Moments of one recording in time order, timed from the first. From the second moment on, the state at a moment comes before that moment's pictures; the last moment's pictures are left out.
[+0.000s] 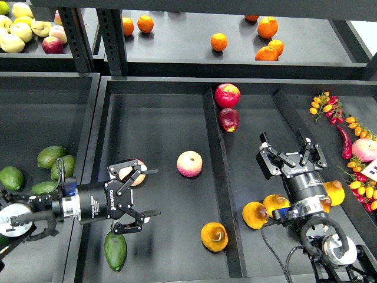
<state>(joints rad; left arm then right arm) -0.35 0.45 -0.74 -1.33 0.14 -0.49 0.49 -0.02 0.02 1.45 1.27 0.40 0.35 -0.25</state>
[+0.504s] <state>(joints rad) -0.86 0.59 -0.12 -1.30 0.15 -0.49 0.49 -0.02 0.02 1.46 1.27 0.40 0.35 -0.25</state>
